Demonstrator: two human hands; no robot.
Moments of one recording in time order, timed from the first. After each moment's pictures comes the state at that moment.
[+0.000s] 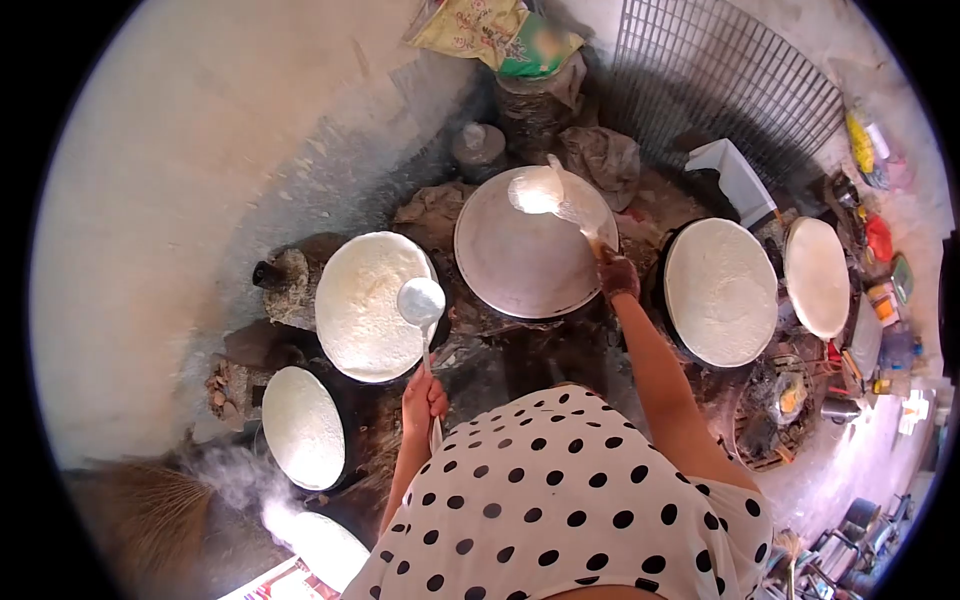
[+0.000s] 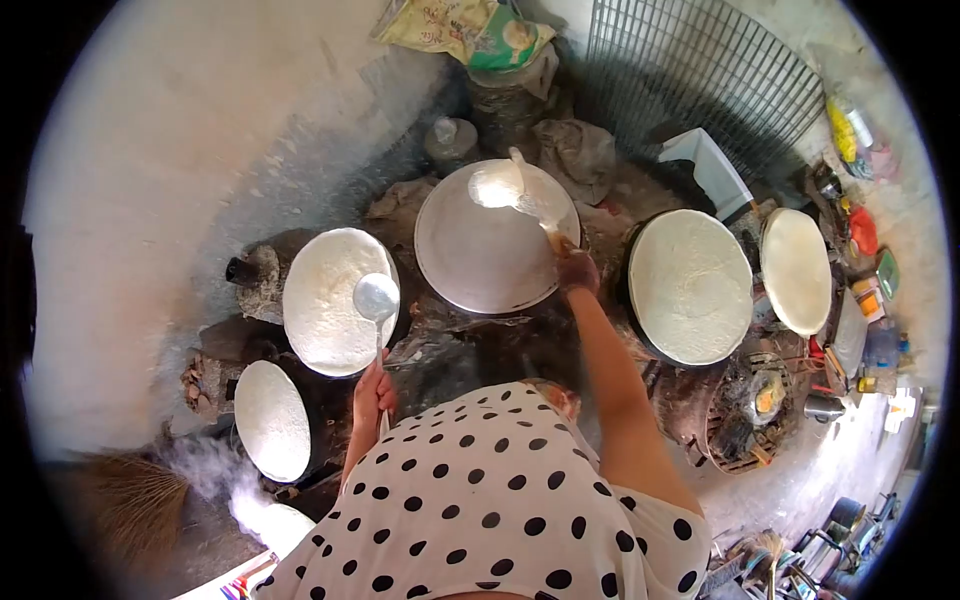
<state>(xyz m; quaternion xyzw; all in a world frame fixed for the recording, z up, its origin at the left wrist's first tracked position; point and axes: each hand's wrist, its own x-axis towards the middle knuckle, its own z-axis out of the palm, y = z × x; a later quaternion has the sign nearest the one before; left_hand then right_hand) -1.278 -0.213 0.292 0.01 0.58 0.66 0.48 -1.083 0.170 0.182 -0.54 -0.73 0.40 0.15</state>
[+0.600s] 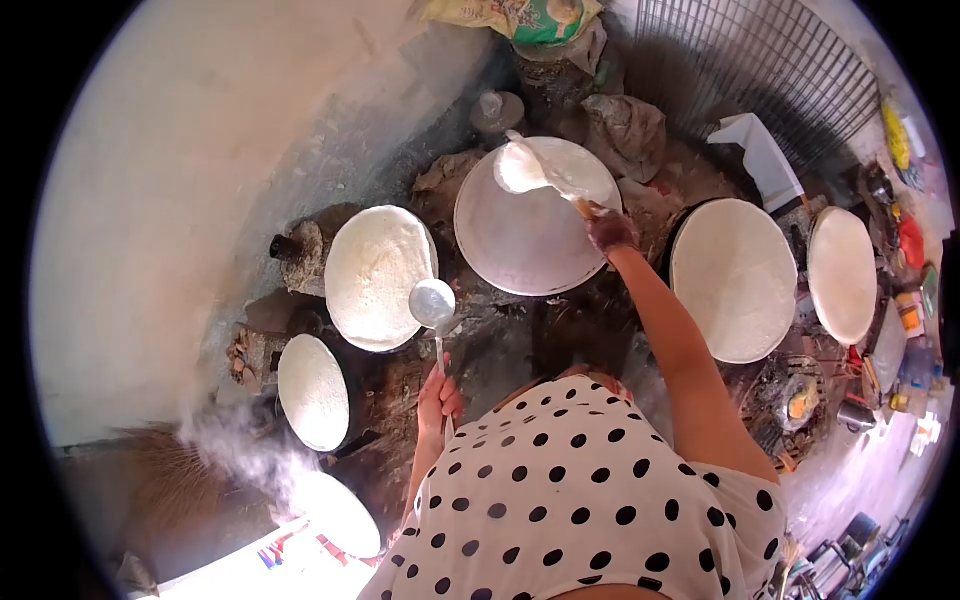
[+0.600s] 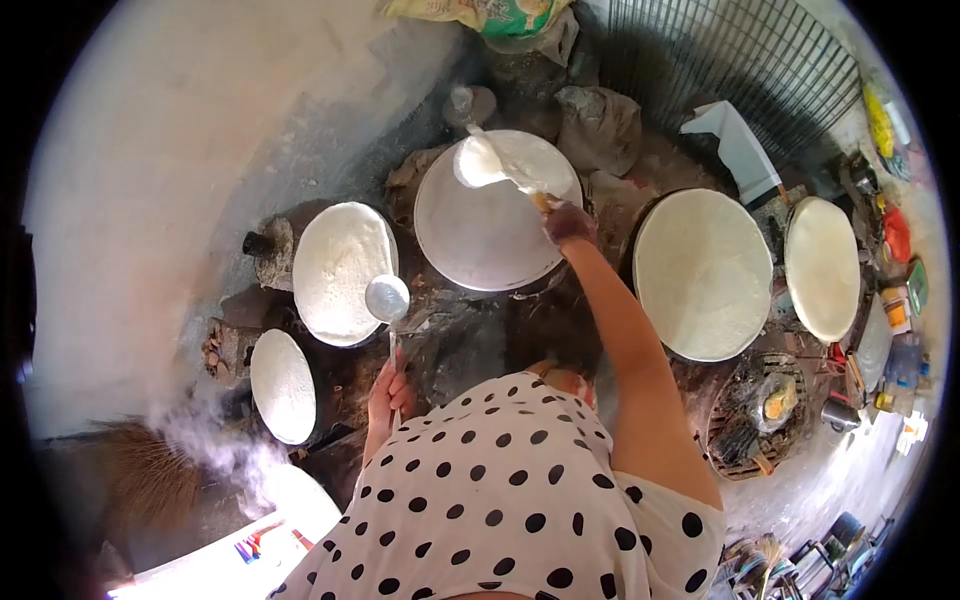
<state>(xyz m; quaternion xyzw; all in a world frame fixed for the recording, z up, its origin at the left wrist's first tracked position) -1.204 -0.218 0.288 -0.10 0.48 0.73 0.49 -1.108 0.221 0.187 -0.47 -0.74 0.47 0.07</state>
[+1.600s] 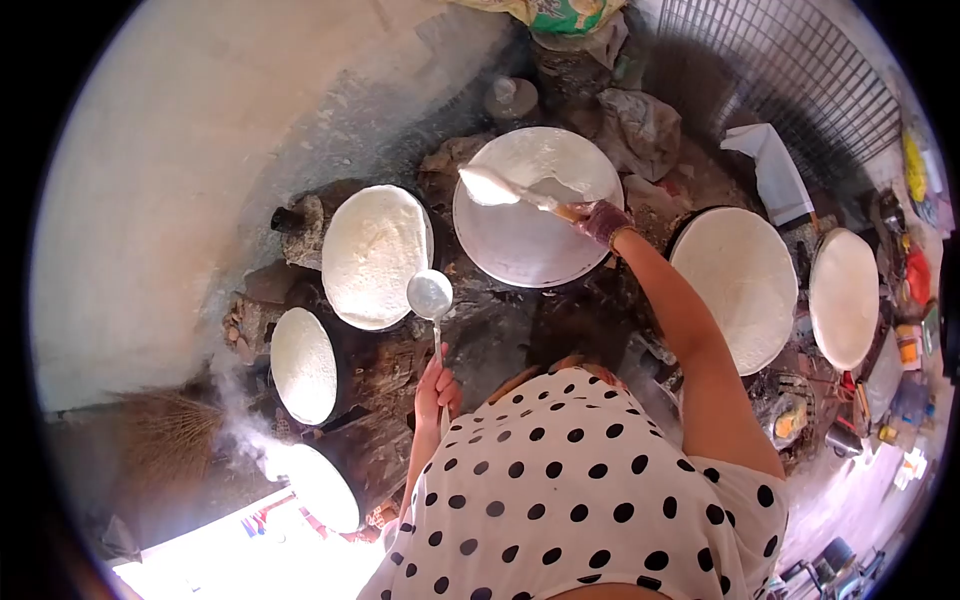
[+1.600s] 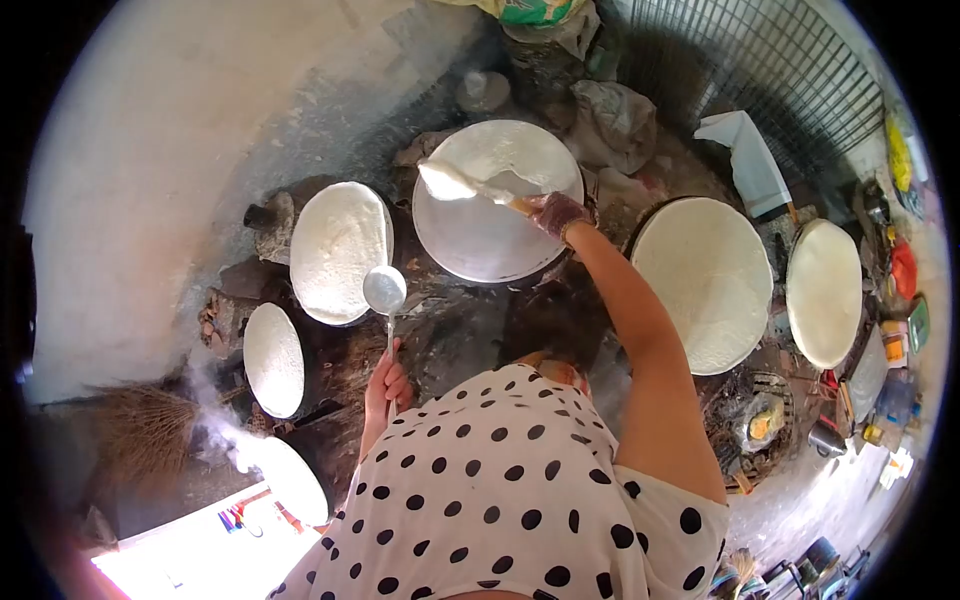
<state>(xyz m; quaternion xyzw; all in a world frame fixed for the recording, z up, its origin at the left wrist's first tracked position) -1.171 -0.202 0.293 -0.13 0.44 0.75 0.47 -1.116 0.246 0.180 -0.29 -0.86 0.40 -0.04</state>
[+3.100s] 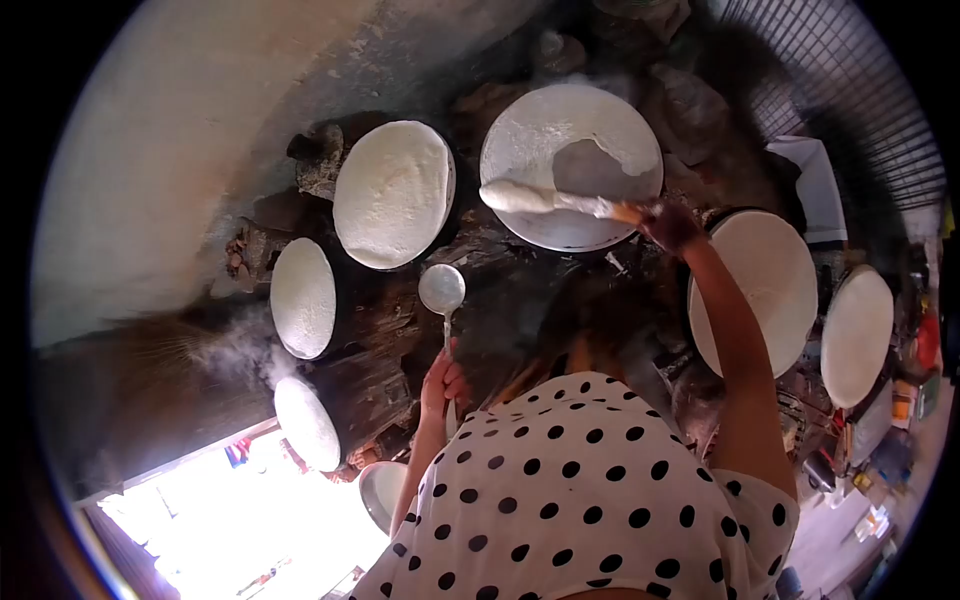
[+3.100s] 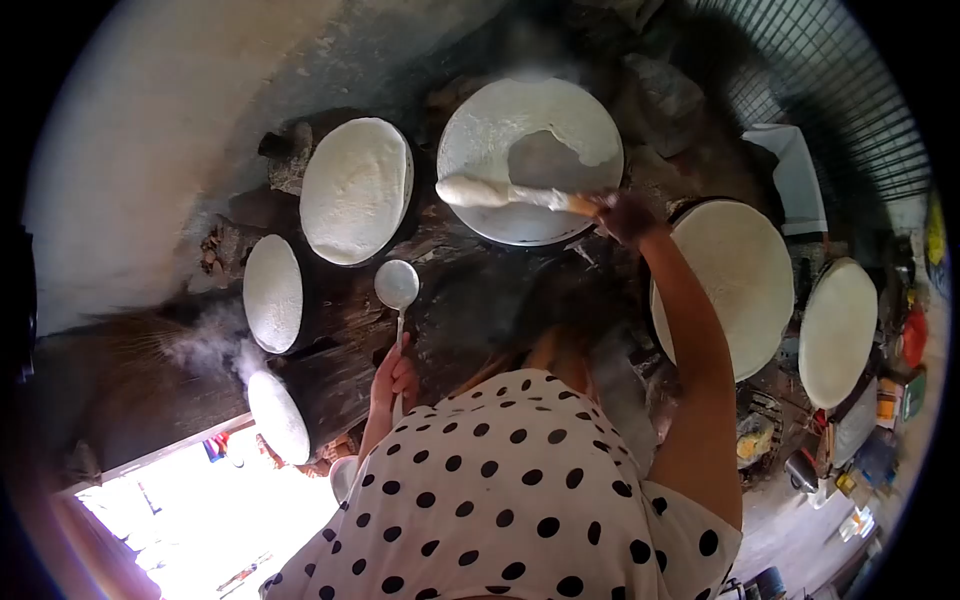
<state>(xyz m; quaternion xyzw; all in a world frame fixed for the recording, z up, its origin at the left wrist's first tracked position) -1.114 -0.238 0.285 -0.28 0.38 0.77 0.43 -1.044 0.252 0.204 -0.16 -0.94 0.29 -0.01</state>
